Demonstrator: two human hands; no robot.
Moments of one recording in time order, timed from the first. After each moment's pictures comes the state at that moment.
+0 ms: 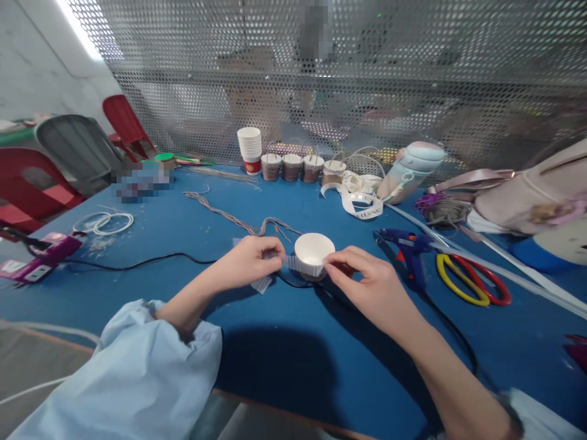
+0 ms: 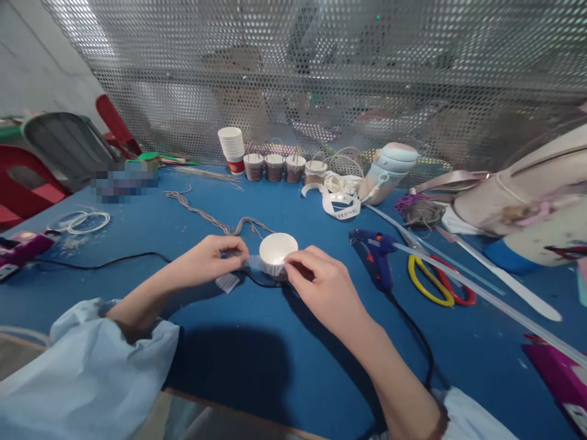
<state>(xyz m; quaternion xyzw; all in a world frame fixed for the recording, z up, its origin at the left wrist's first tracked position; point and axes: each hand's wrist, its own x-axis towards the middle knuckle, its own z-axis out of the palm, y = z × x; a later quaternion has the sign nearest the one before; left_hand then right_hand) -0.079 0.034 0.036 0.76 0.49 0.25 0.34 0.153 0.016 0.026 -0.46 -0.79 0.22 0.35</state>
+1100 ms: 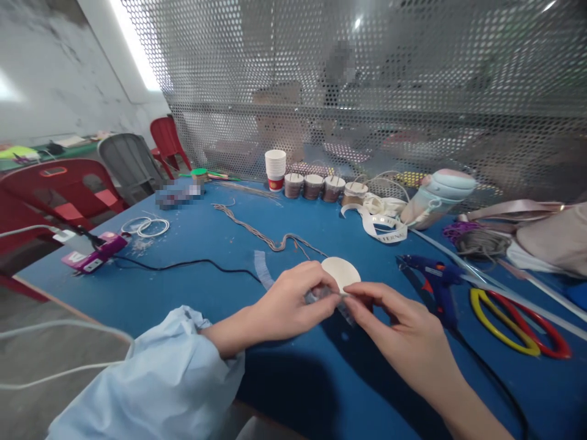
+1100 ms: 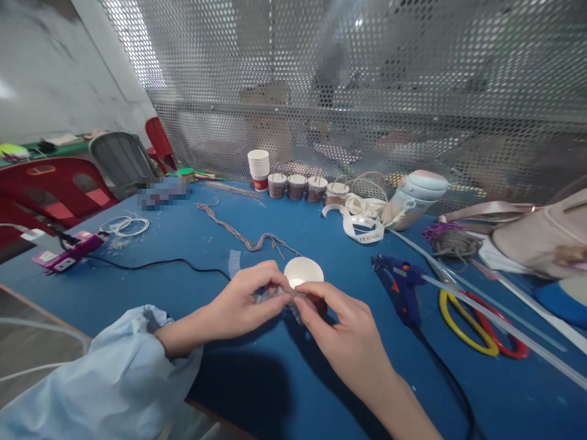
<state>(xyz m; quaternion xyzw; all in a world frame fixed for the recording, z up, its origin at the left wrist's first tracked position) -0.041 0.000 0.033 0.78 0.37 0.43 0.27 0.146 -0.006 0.039 -0.43 -0.78 0.21 0.41</state>
